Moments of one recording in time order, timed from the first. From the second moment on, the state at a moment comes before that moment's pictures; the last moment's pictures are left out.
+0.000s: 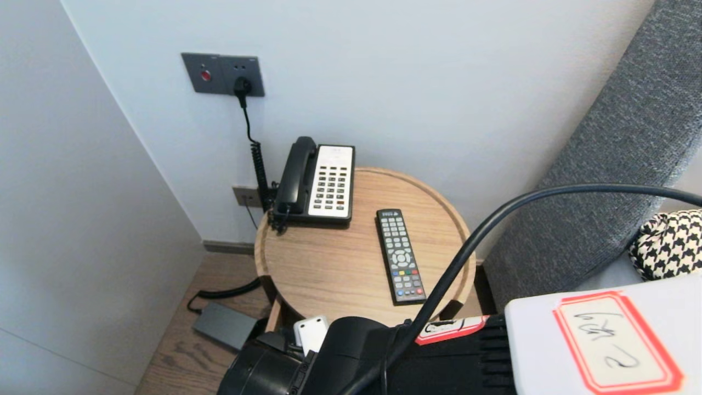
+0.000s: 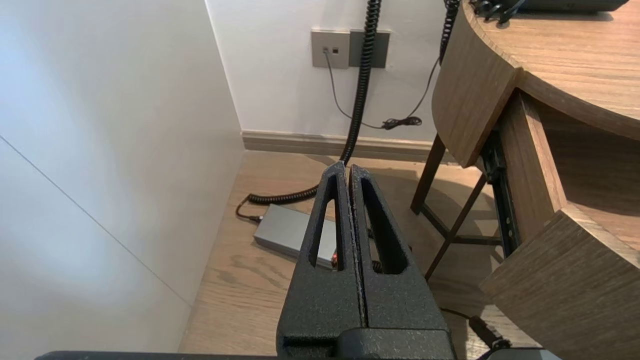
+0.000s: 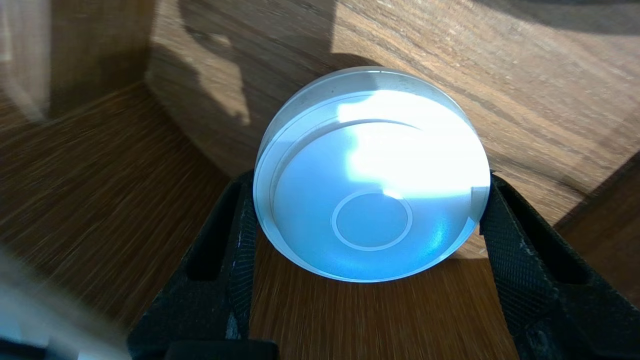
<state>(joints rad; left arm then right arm) 0.00 0.00 0.00 -0.03 0.00 0.02 1.23 2.21 -1.67 0.74 -0.31 0.86</state>
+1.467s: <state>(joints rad) 0.00 0.00 0.00 -0.03 0.00 0.02 1.23 1.88 -1.64 0.81 -0.31 0.73</state>
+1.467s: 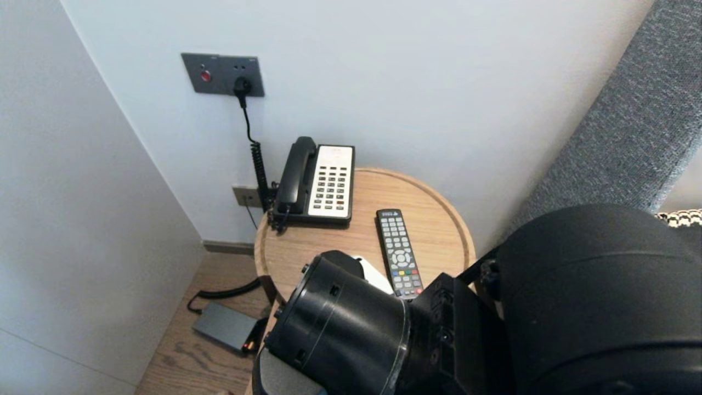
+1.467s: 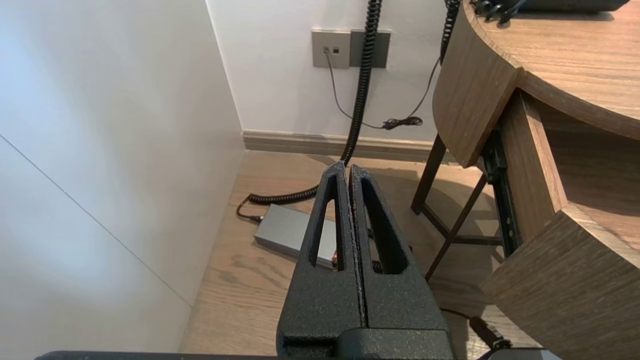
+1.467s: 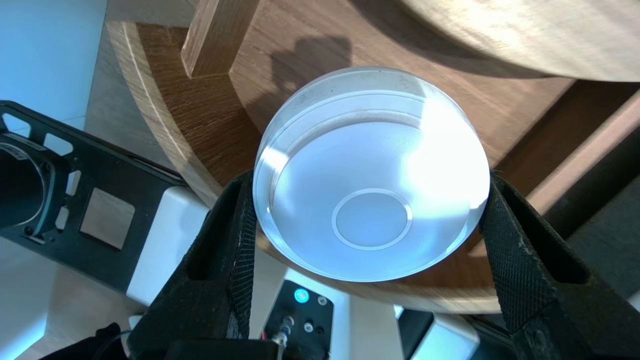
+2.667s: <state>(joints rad) 0.00 0.00 0.00 -0.03 0.00 0.02 1.09 1.99 -1.94 0.78 -0.39 0.45</state>
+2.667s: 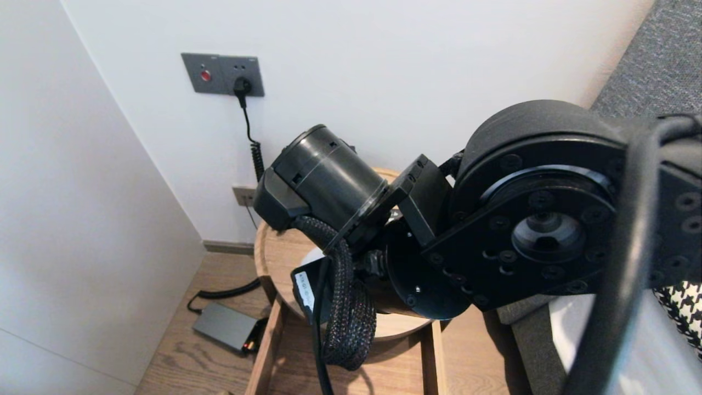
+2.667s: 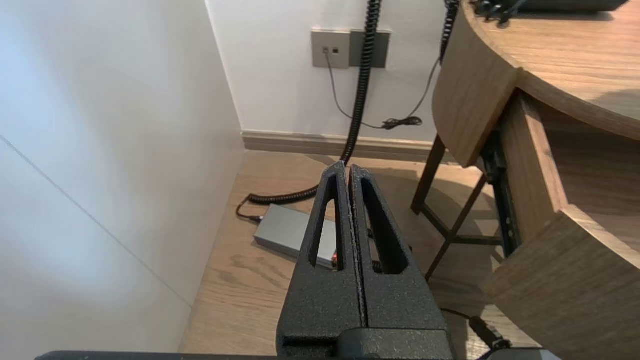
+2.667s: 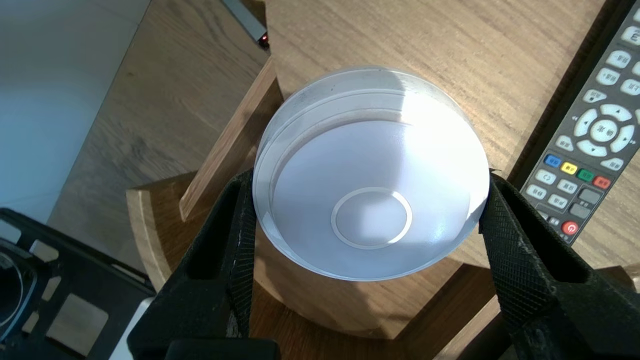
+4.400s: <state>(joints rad) 0.00 0.00 0.00 -0.03 0.00 0.02 1.01 2.03 -1.94 0.85 -0.40 0.09</state>
